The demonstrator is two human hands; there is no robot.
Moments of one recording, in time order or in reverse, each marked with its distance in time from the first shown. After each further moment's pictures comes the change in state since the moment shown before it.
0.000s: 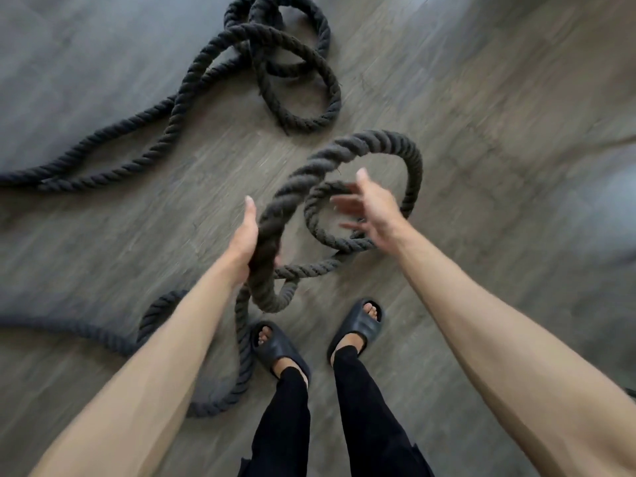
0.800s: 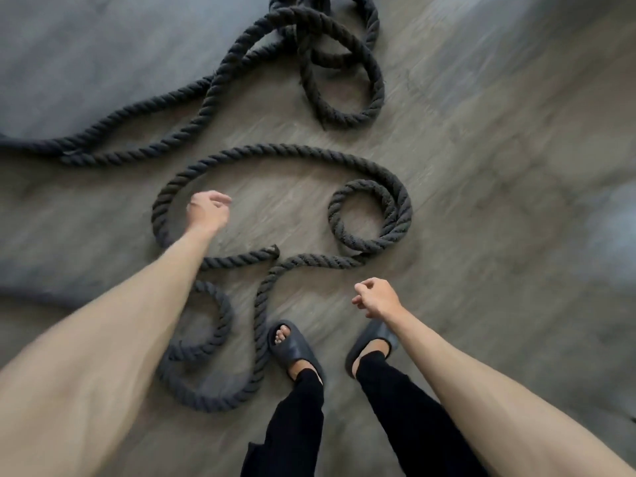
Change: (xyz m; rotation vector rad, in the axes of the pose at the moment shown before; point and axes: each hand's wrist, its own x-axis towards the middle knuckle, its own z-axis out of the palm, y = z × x) left_hand 0.070 0.023 -0.168 0.599 0.649 0.270; right_hand 0.025 0.175 0.051 -0.604 0.064 0.236
